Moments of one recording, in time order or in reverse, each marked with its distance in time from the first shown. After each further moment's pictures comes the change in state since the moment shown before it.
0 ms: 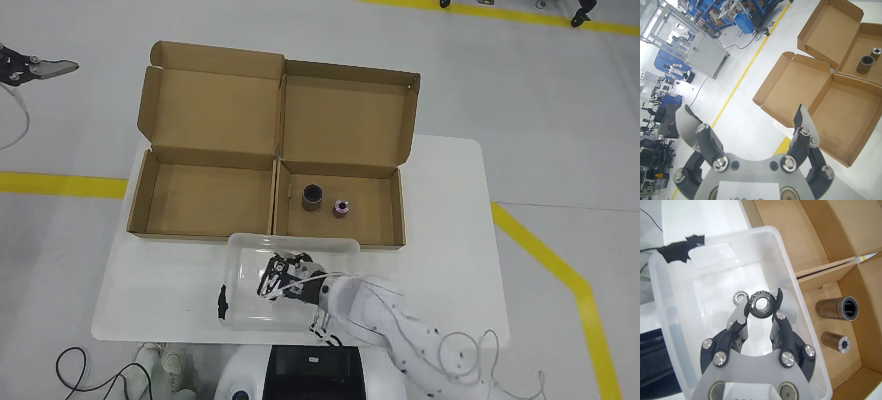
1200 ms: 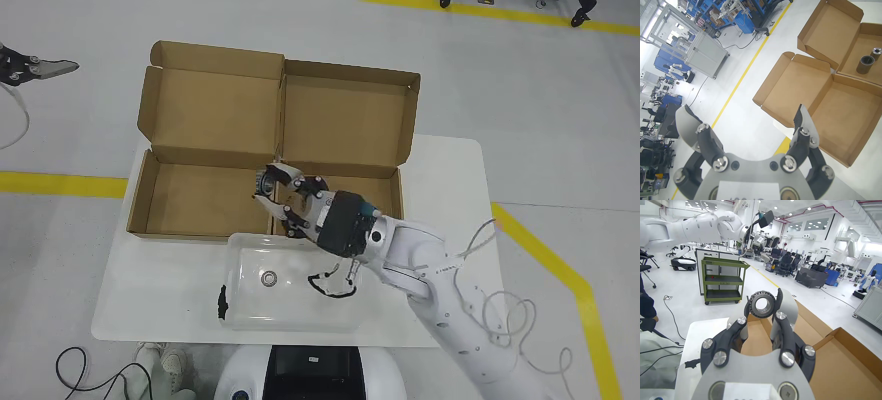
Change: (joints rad) left arm 0.000 0.000 0.000 0.000 0.000 0.000 0.000; right arm 0.158 0.002 0.190 -0.087 0.231 -0.138 -0.601
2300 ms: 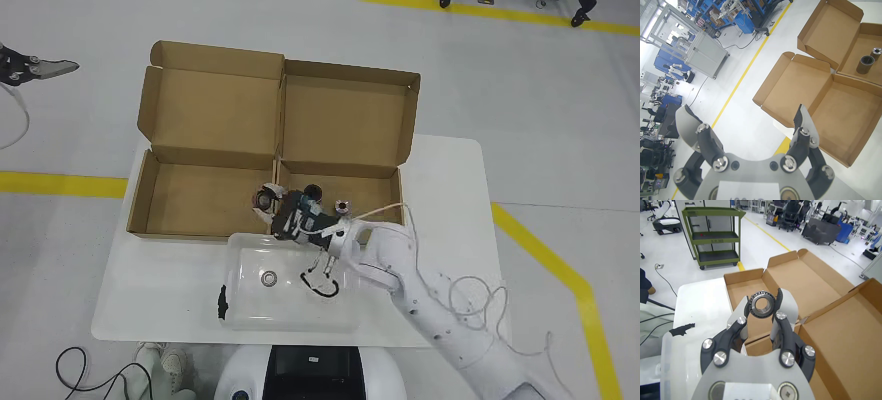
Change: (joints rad) left arm 0.000 0.000 0.000 0.000 0.000 0.000 0.000; right arm 0.092 -0.051 -0.158 0.276 -0.016 0.107 0.257
